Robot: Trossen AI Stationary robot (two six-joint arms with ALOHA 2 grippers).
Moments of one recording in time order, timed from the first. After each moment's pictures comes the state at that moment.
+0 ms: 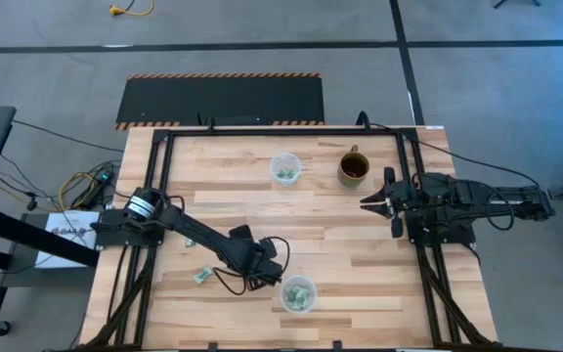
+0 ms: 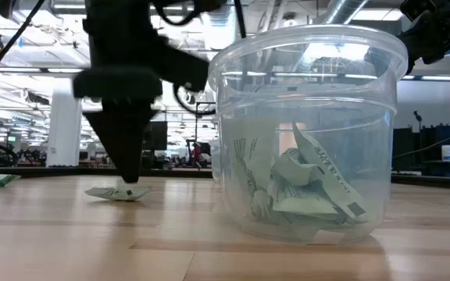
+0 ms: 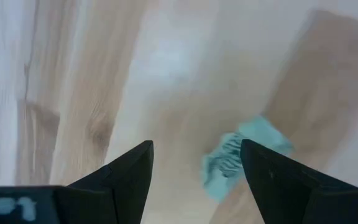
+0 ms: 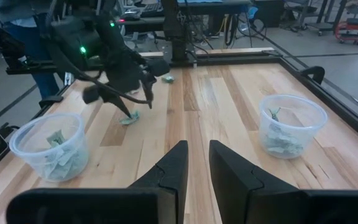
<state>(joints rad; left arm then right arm) -0.39 2.02 1.43 -0.98 -0.24 -0.74 0.01 0.31 0.34 -0.28 -0.03 0.00</state>
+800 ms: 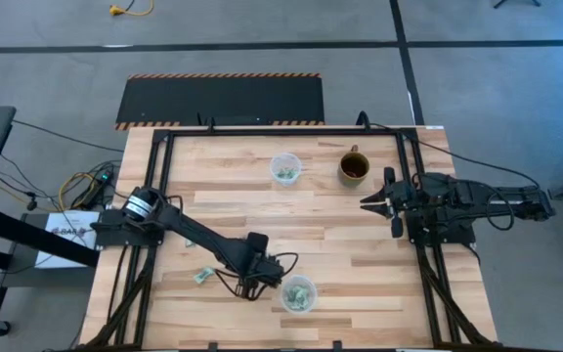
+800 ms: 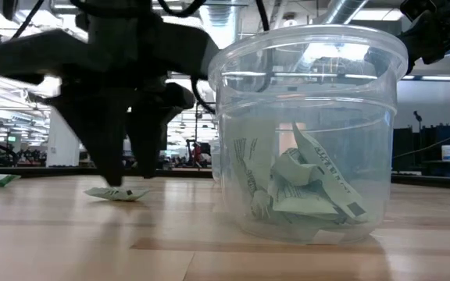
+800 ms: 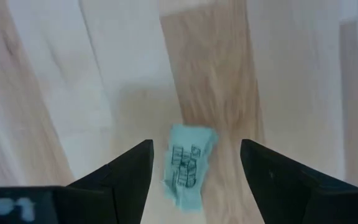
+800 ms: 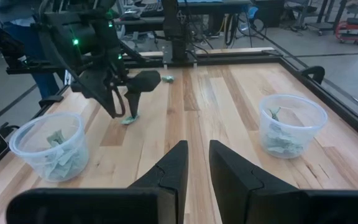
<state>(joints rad) -0.40 2.00 1.41 -0.86 -0.11 -0.17 0.01 0.31 0.34 -0.28 -0.03 0.00</state>
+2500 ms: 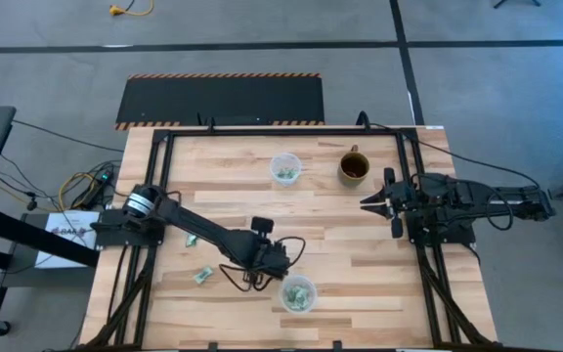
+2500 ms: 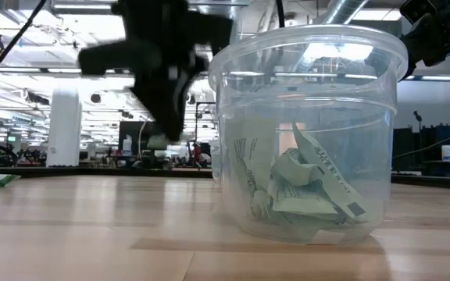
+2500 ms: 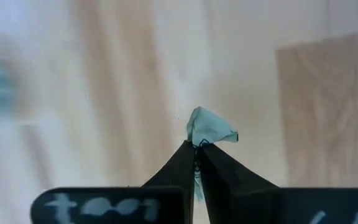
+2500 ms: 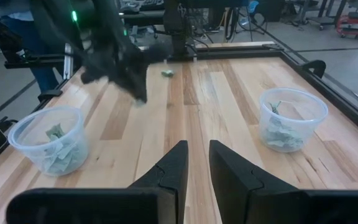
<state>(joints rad) -0.35 2.00 1.53 -0.98 -0.36 -0.14 0.01 0.31 0.34 -0.31 -0.03 0.00</state>
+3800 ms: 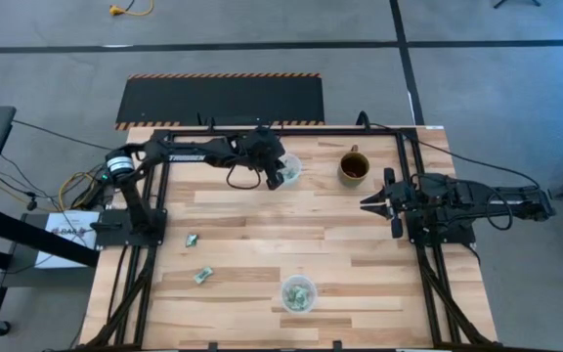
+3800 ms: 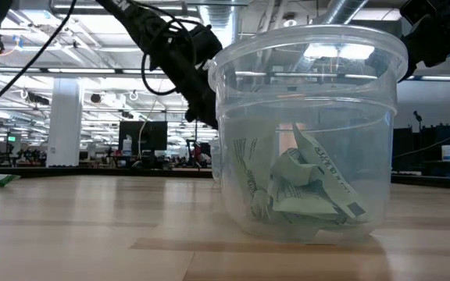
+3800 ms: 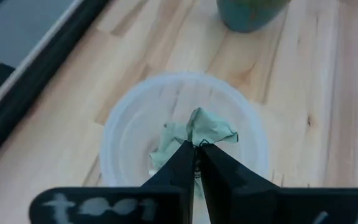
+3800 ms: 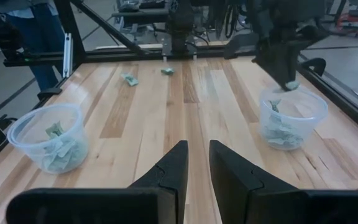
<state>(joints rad) 0.40 1.78 1.20 -0.17 0.06 0.00 0.01 0.31 0.34 -0.31 -0.03 0.00</state>
